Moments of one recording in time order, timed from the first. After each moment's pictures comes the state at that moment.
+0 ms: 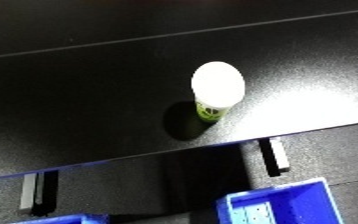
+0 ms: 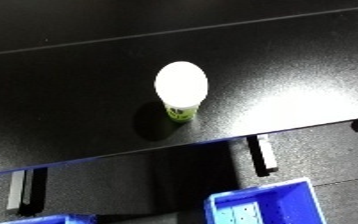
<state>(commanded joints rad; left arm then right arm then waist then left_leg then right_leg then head) -0.23 0.32 -0.25 1.23 -0.50 0.05 -0.21 -0.25 -0.37 0.32 1.15 0.52 -0.04 0.16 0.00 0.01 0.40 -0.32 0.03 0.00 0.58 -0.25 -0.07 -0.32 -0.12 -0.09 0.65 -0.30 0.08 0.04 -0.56</state>
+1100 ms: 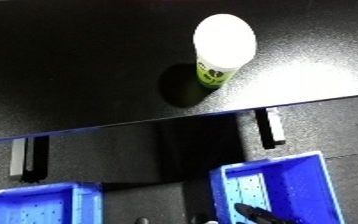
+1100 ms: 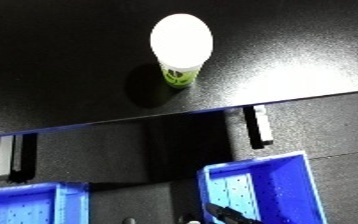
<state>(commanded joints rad) -0.06 0.46 -0.18 1.13 -0.49 0.06 -0.26 -0.01 -0.68 0.29 0.11 0.79 0.26 0.70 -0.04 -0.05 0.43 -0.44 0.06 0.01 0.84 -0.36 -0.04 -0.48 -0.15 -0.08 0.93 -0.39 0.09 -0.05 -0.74</state>
